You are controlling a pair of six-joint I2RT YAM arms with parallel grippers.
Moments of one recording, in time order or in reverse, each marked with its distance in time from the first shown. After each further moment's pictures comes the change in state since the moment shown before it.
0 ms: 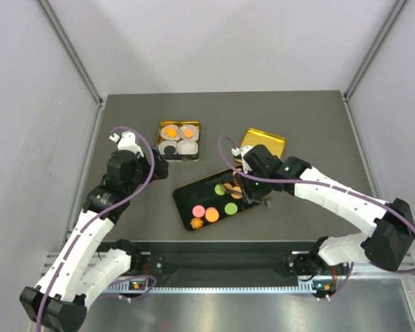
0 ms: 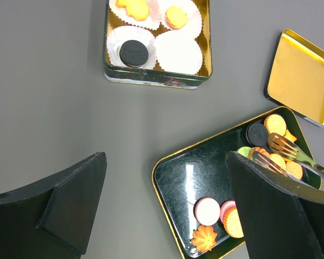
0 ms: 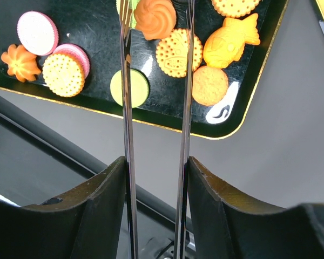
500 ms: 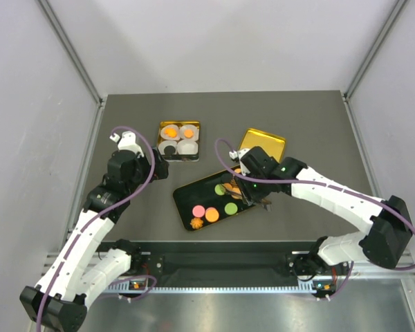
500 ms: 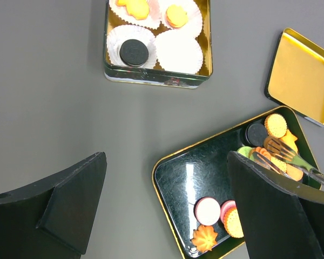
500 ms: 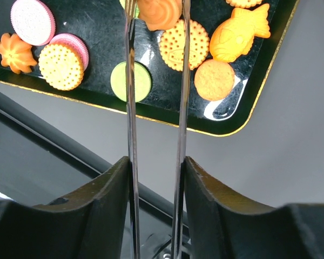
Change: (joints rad) left arm 0.000 0.004 0.000 0.000 0.000 0.000; right arm 0.018 0.023 0.000 -0.013 0.001 0.000
